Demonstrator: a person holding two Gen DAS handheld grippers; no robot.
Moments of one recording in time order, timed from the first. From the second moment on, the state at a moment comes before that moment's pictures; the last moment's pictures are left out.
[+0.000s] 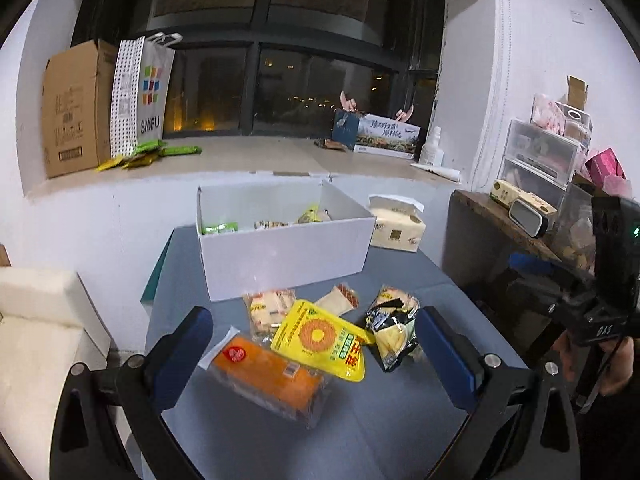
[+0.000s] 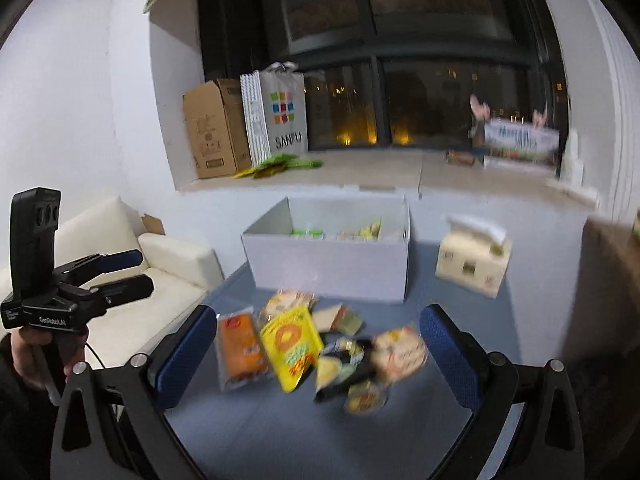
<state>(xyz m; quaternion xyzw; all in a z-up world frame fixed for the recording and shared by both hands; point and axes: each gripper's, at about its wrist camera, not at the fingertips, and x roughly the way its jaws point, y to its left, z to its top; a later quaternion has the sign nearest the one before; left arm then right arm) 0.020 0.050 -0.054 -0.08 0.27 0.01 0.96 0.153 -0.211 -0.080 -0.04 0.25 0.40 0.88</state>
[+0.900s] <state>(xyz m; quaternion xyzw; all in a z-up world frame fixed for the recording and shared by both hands) 0.008 0.080 -0.099 -0.13 0.32 0.05 0.94 0.254 -0.129 -0.222 -0.09 0.45 0.38 0.80</state>
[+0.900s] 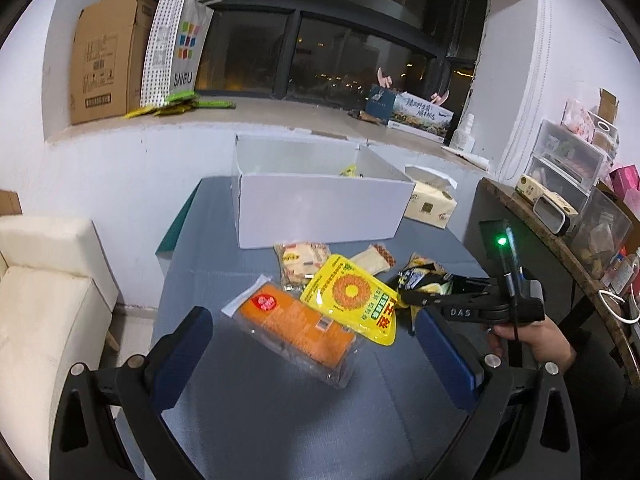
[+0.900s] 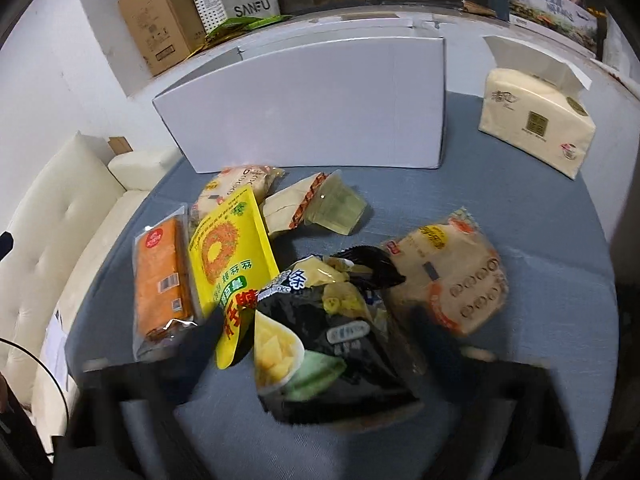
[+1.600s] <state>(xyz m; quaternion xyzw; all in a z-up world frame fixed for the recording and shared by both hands) 0.117 0.097 -0.213 -0.24 0.50 0.14 0.82 0.202 -0.187 -0.139 -0.06 0.32 0.39 0.86</state>
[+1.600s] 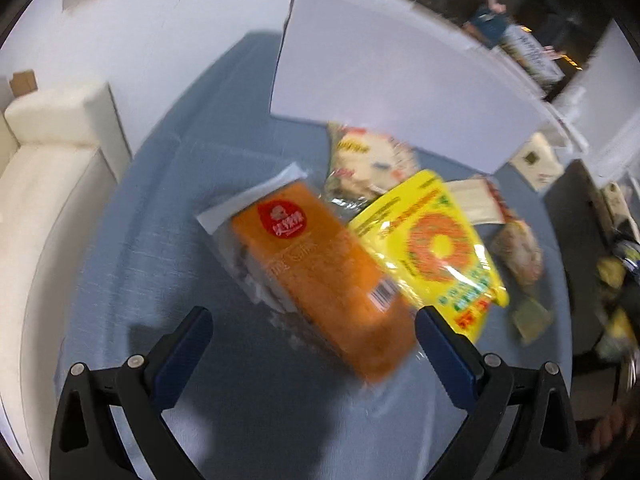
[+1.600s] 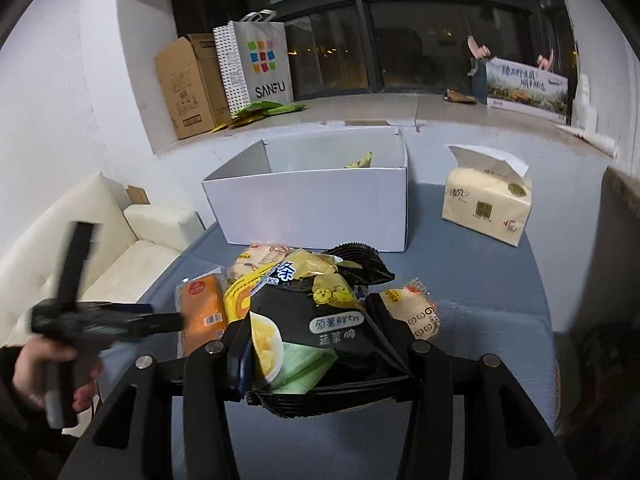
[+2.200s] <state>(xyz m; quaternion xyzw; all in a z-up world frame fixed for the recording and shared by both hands) 0.147 0.076 -0.199 -0.10 0.49 0.14 0.86 0.197 -0.199 -0.148 -0.03 0.32 0.40 0.86</state>
